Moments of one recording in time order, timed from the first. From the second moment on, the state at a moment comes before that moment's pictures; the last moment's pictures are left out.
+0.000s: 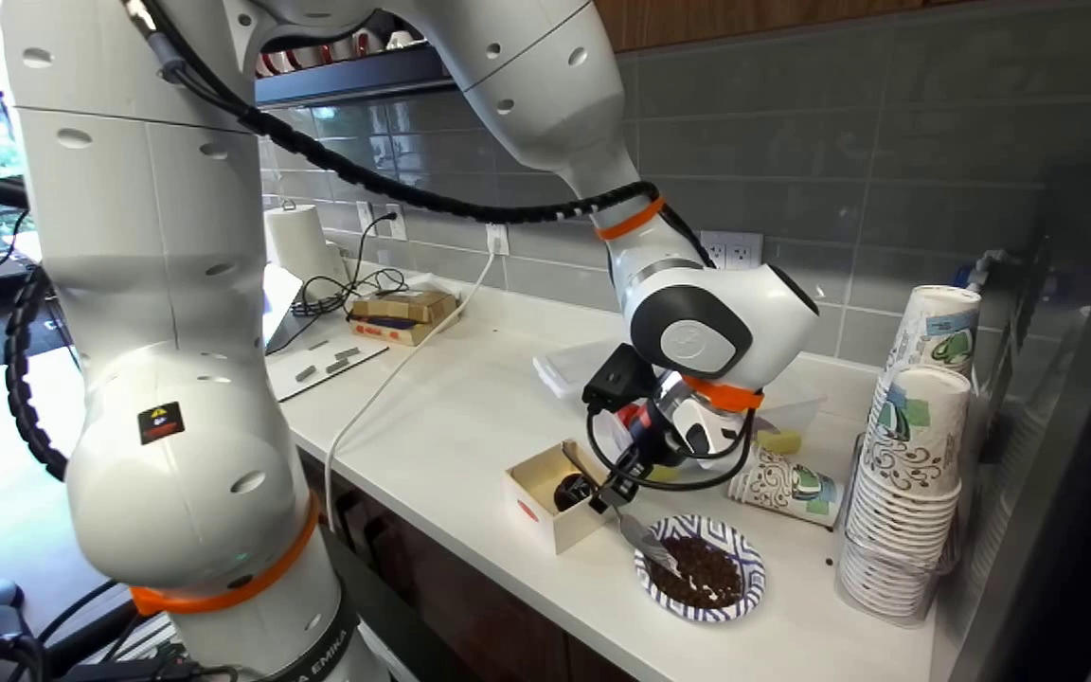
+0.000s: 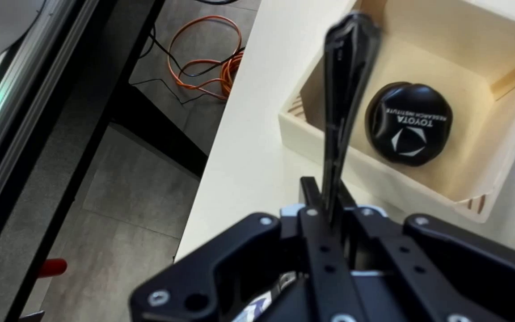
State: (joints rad) arm -0.22 0.19 -0.23 -2.44 0.42 2.08 0.49
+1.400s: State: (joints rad) arm -0.17 0.19 -0.22 -2.53 0.44 2.41 0.63
